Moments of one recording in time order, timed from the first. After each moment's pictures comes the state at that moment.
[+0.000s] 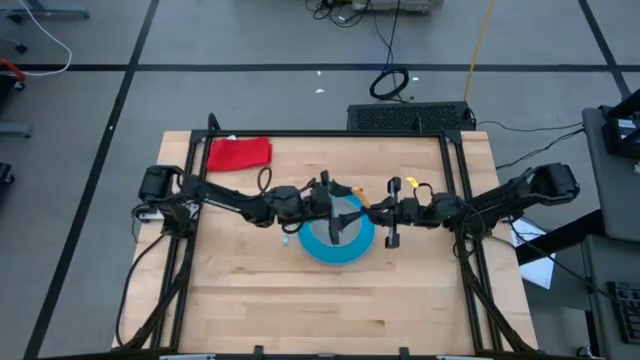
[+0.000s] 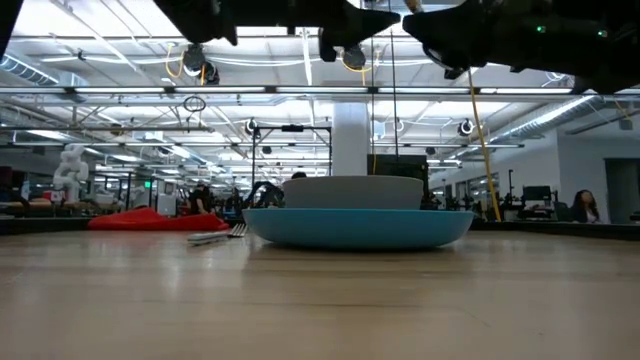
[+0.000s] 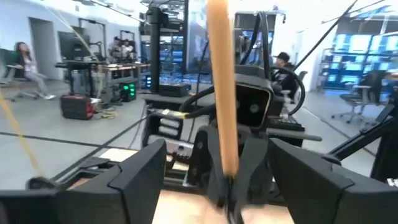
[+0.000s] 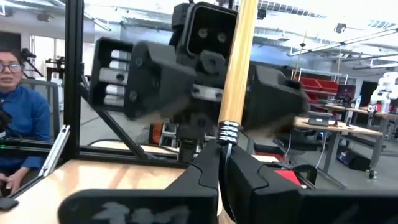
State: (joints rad) left arm -0.08 1.79 1.08 0.85 -0.18 -0.02; right arm 0.12 1.25 0.27 1.20 0.16 -0.14
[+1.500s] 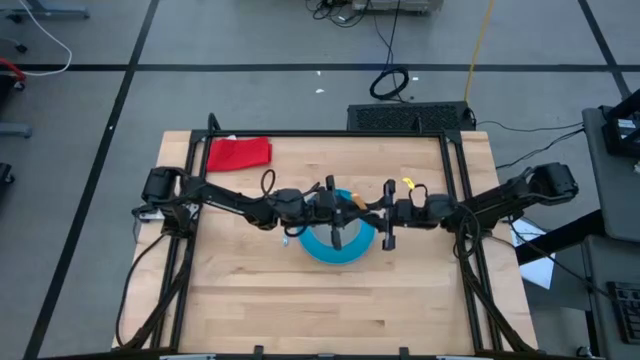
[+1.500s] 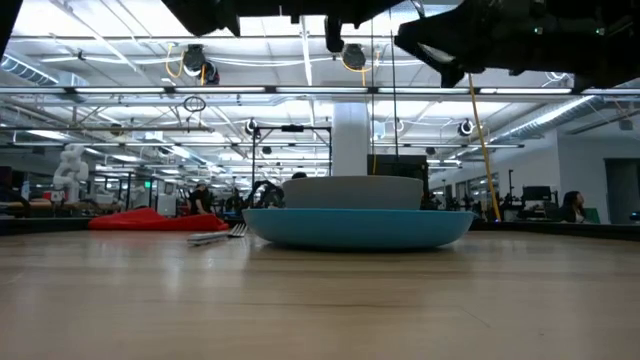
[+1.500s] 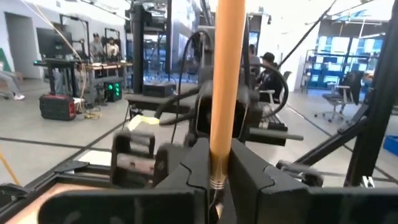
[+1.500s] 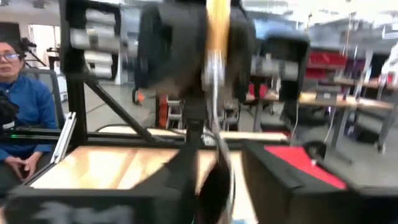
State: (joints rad) left arm -0.10 1.81 1.13 0.83 -0.14 -0.04; right arm 0.13 1.26 0.31 1.09 0.17 -0.09
